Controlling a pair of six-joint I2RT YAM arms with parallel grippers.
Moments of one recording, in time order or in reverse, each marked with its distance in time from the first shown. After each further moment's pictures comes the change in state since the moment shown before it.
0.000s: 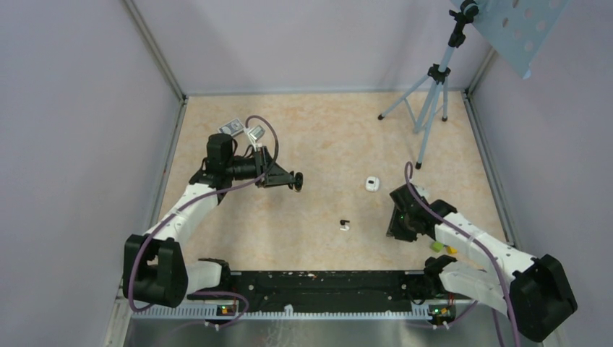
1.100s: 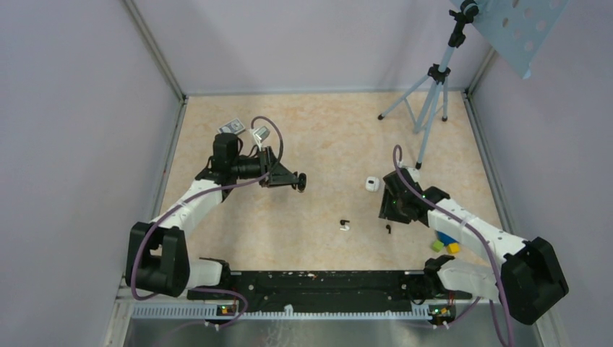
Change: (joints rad) left arm -0.025 0.076 0.000 0.068 0.003 -0.021; right arm 0.001 0.134 0.115 0.142 0.054 -0.139
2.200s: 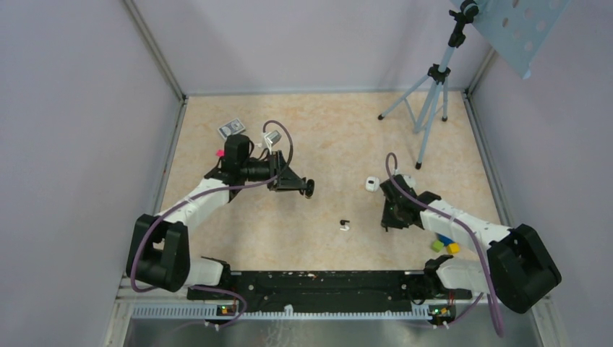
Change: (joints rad) left arm -0.085 0.043 0.002 0.016 -0.022 -0.021; right arm 0.000 0.084 -0.093 0.086 -0.014 -0.005
